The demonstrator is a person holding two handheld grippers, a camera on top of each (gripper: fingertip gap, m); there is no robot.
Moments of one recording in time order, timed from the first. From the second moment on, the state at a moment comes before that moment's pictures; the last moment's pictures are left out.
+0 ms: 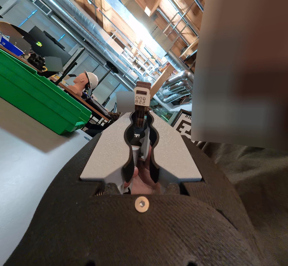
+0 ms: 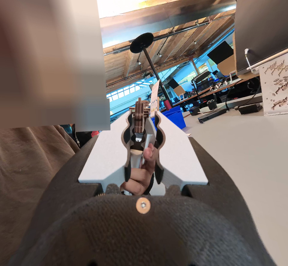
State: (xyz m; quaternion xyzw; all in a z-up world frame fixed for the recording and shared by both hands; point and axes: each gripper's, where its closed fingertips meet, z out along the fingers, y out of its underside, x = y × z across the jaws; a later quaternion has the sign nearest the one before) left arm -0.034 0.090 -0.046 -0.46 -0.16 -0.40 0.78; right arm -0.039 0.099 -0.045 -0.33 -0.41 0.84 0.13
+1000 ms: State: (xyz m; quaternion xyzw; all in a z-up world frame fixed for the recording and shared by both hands) left arm -0.033 0.091 -0.045 -0.49 -0.14 -0.29 0.81; right arm -0.036 0.097 -0.047 -0.34 -0.41 0.83 0.14
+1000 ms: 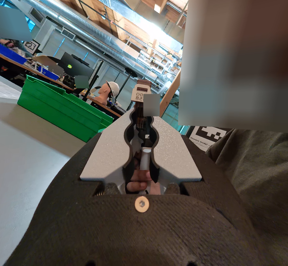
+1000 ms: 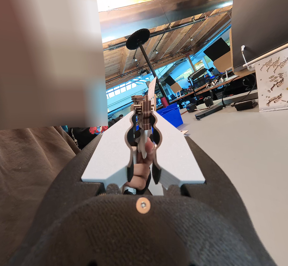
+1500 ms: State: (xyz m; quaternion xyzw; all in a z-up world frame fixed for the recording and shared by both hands) left arm -0.030 0.091 -0.047 -0.48 -0.15 -0.32 0.80; right arm -0.033 0.095 -0.047 -0.34 -0.42 0.83 0.14
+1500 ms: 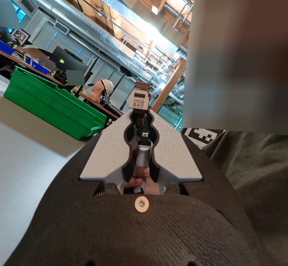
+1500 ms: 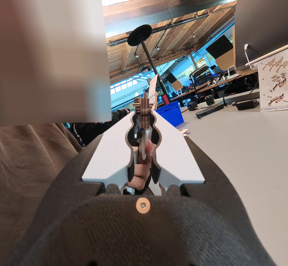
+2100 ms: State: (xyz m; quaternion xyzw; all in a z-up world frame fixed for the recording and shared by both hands) left arm -0.024 0.086 -0.039 -0.50 -0.09 -0.31 0.81; right arm -0.020 0.094 -0.031 -0.25 -0.46 0.83 0.21
